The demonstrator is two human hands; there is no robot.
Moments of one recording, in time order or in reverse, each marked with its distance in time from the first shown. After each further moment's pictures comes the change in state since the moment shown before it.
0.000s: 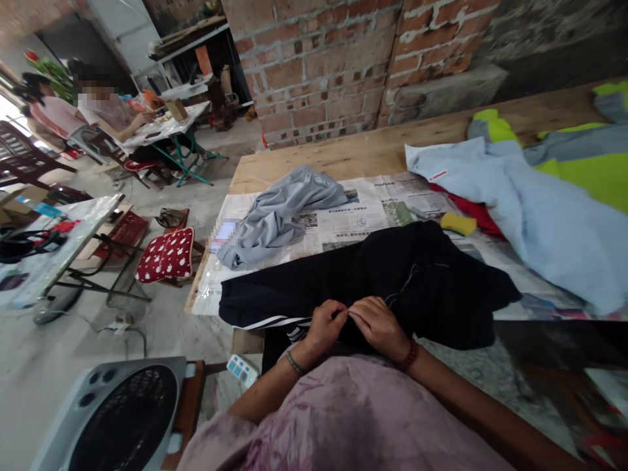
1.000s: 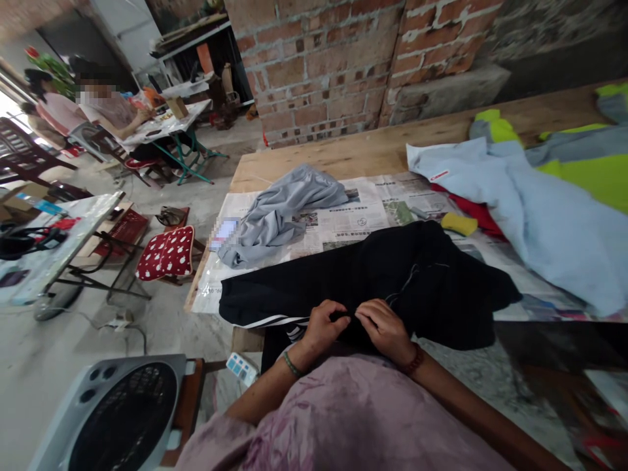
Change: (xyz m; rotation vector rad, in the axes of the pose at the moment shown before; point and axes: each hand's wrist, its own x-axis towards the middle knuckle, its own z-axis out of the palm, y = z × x) left_hand -0.006 0.004 -0.007 0.054 -0.008 0.012; right_hand -0.012 0.004 0.003 0.079 0.096 0.055
